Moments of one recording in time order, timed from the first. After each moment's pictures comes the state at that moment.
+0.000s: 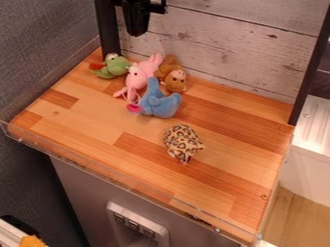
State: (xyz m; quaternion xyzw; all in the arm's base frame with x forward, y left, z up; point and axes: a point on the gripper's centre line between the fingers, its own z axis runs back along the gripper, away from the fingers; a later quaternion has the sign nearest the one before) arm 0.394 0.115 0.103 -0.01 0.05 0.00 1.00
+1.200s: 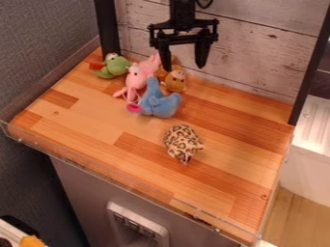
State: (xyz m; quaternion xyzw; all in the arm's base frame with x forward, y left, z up) arm 0.395 0.035 0.067 -0.02 0.05 0.31 0.95
